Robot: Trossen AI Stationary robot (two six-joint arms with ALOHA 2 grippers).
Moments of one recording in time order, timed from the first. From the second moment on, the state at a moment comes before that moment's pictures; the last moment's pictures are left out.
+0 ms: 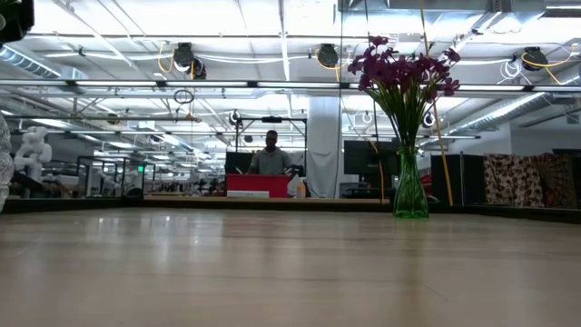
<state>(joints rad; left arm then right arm) -1.02 0.92 1.09 -0.15 -0.84 -0.01 0.73 1.77 1.67 -0.83 0.98 0.72</state>
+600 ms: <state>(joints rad) -1.06 1.15 1.09 -0.08 -0.90 -0.01 0.72 1.77 1.58 -0.69 0.97 0.73</state>
